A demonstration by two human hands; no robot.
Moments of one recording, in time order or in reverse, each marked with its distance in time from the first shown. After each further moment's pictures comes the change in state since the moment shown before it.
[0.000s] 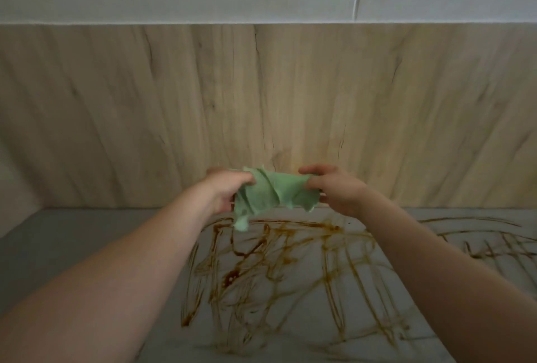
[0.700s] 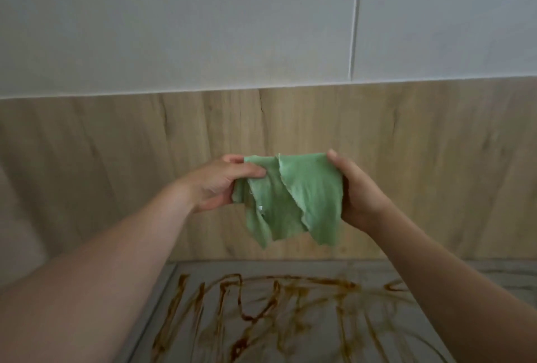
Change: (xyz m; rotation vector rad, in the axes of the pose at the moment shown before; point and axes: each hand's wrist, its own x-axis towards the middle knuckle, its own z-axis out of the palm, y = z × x) left_hand -0.014 0.108 -0.039 -0.029 -0.381 0.413; right_hand -0.030 -0.092 -0.005 0.484 -0.103 -0.409
